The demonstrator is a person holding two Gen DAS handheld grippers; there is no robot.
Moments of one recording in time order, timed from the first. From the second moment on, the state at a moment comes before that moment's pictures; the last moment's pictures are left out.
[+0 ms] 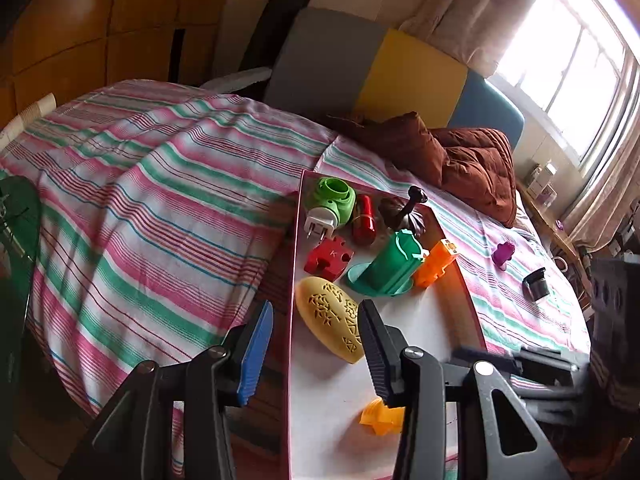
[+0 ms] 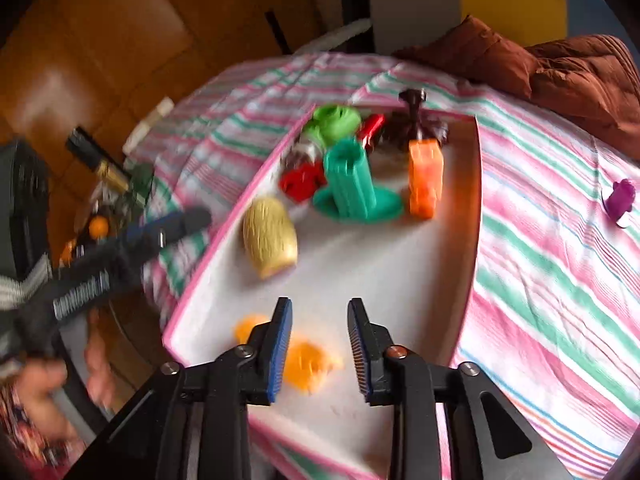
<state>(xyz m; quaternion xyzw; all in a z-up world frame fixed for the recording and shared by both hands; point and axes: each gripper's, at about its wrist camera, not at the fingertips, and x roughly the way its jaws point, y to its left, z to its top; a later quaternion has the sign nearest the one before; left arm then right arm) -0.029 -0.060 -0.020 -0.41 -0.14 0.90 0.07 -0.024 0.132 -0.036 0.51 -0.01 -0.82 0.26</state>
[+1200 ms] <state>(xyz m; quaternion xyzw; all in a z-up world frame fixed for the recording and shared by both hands) -0.023 -0.045 -0.020 -0.41 -0.12 0.90 0.10 -0.040 0.170 -0.028 0.47 -0.07 -0.86 0.18</state>
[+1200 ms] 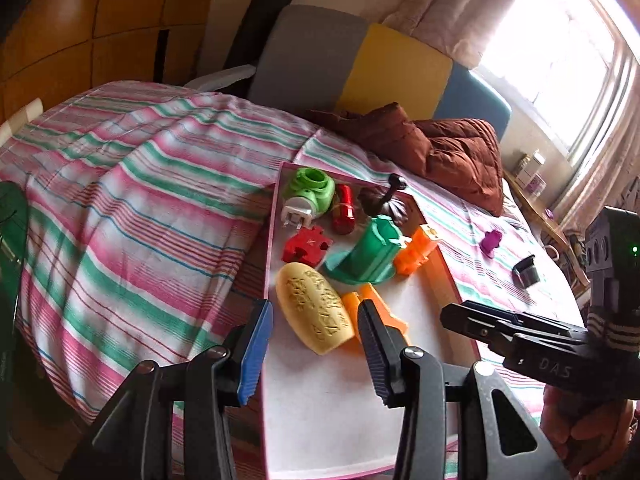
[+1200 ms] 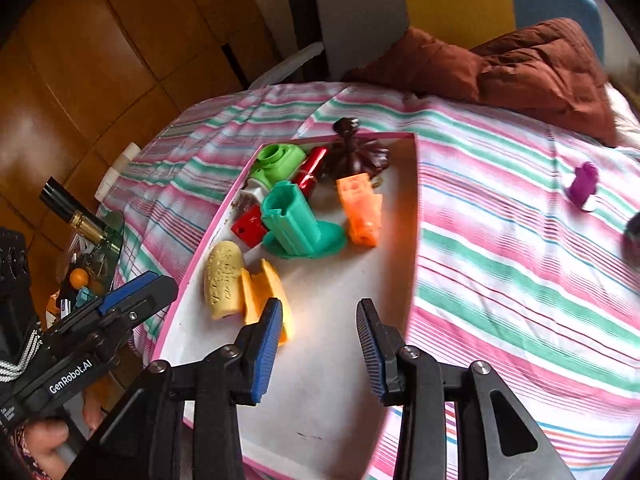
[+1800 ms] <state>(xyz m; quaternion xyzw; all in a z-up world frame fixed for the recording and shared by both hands) 0.006 0.018 -0.003 -0.38 -0.06 0.90 0.21 -0.018 0.287 -0.060 0.52 -0.02 -0.85 0.03</state>
